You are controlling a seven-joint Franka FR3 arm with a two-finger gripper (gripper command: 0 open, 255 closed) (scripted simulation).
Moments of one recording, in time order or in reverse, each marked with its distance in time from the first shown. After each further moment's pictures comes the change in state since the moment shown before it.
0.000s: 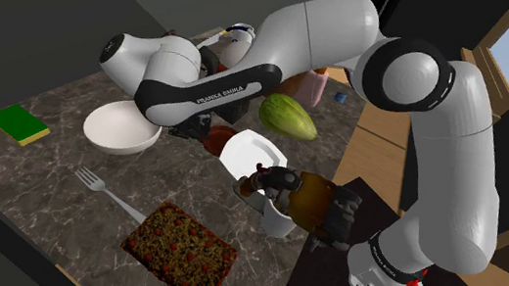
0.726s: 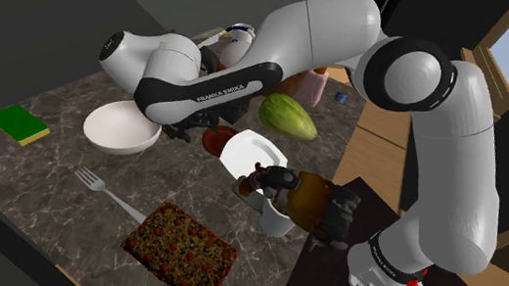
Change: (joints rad) arm -0.001 -0.007 0.002 0.001 0.003 -0.006 -0.004
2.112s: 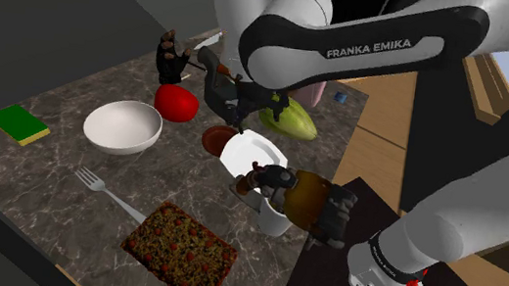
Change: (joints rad) arm -0.330 -0.866 0.078 -0.704 0.567 0.269 -0.557
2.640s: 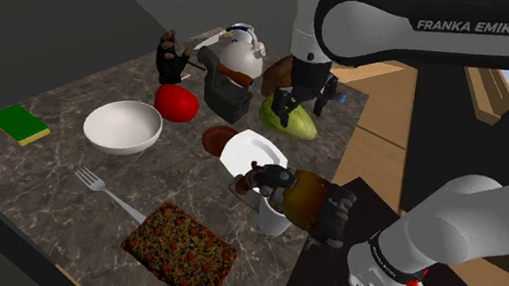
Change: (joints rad) arm 0.055 -0.360 -0.246 -0.210 0.214 -0.054 -0.409
